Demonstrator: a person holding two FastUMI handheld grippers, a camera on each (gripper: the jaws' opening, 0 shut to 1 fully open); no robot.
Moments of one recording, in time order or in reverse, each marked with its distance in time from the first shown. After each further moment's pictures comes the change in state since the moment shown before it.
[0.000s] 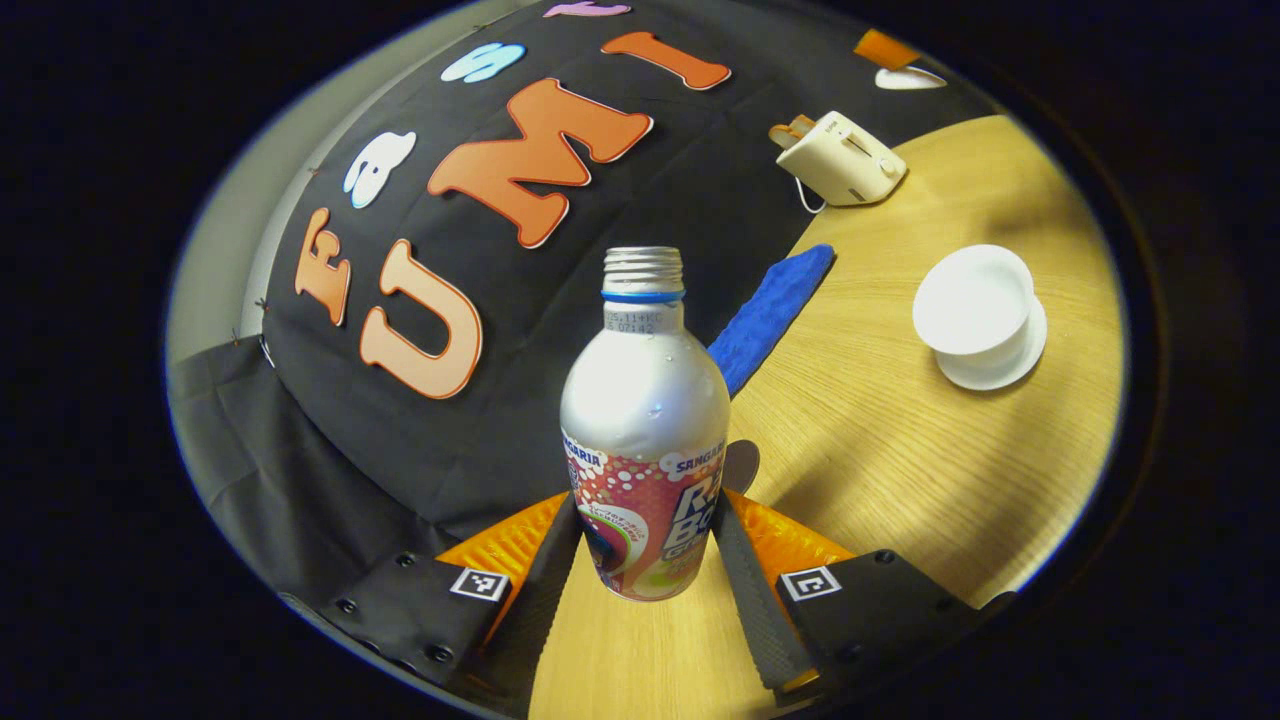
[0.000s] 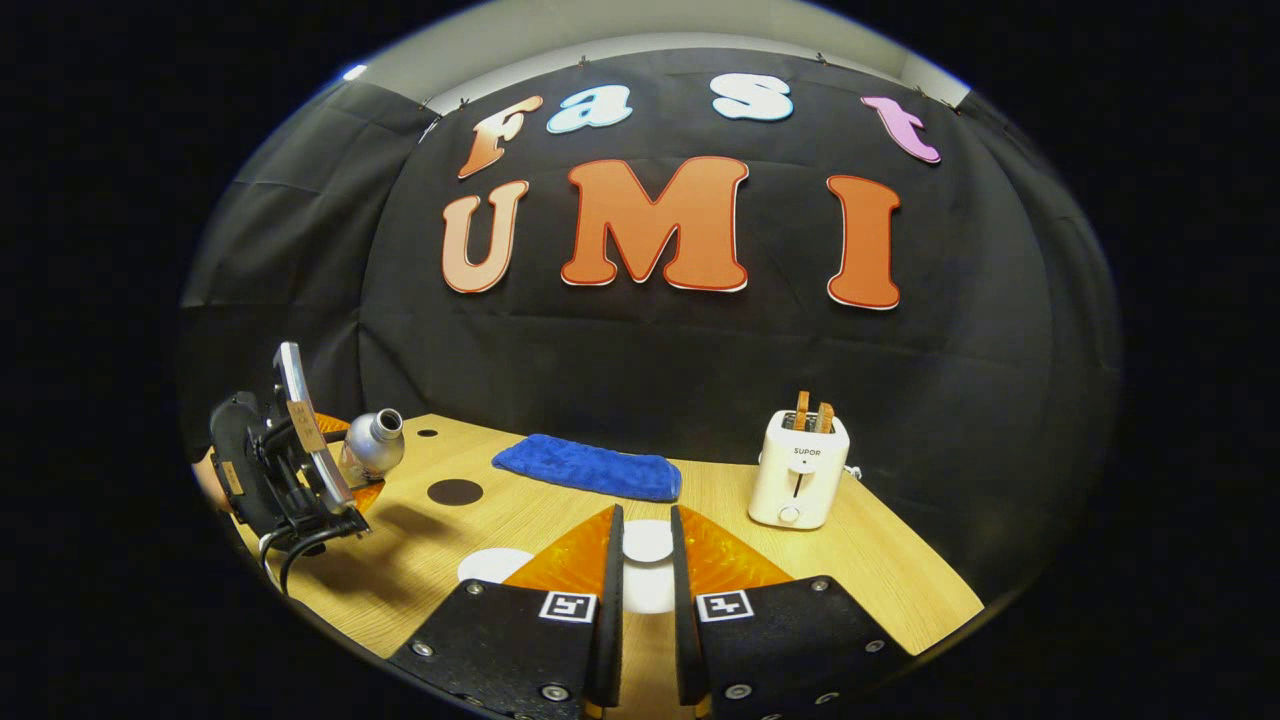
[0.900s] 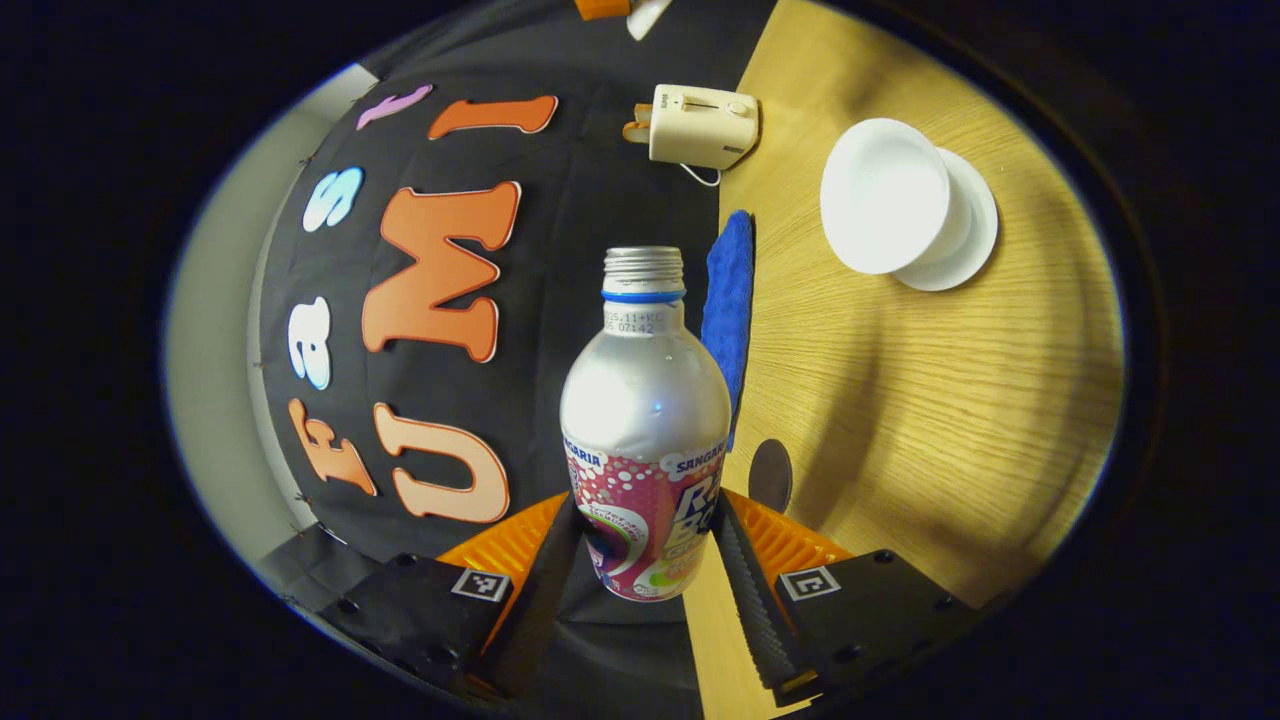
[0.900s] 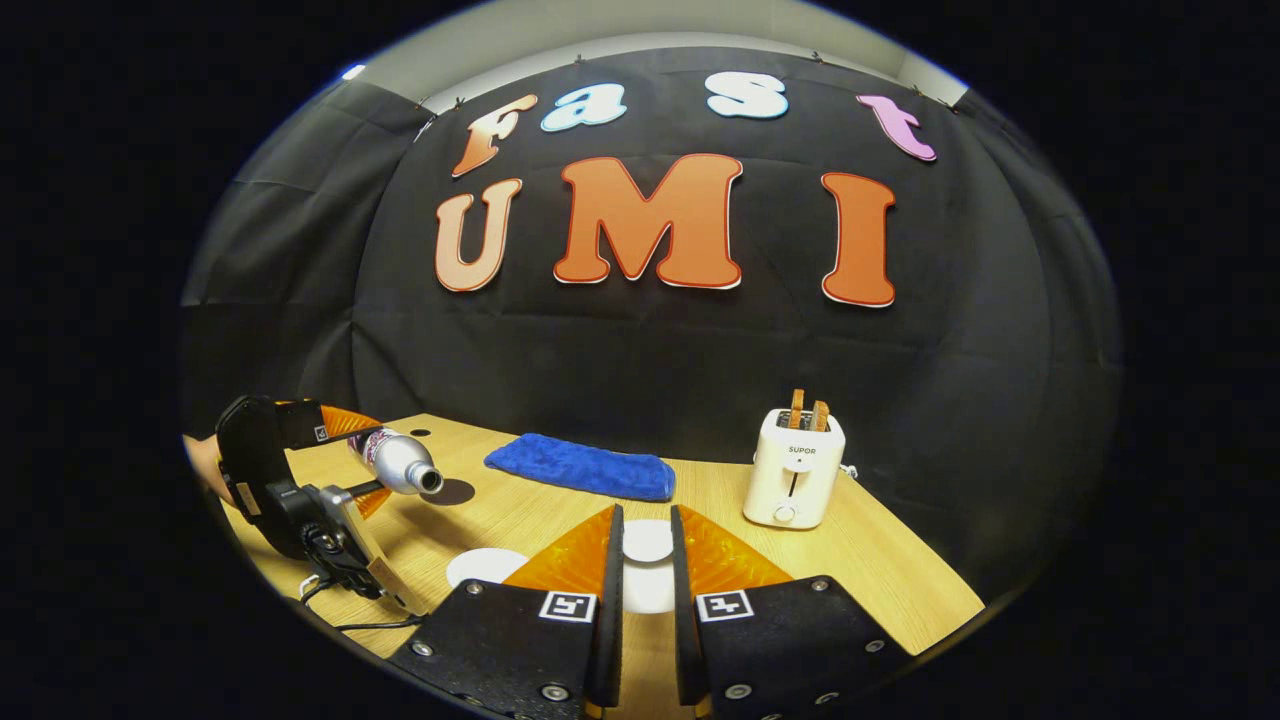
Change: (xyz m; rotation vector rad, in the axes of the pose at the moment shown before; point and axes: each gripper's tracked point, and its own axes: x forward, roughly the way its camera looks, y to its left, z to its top) left arm 0.012 -0.013 0.036 0.512 -0.118 0.046; right arm 0.005 -0.008 -0.004 0.008 0.005 -0.017
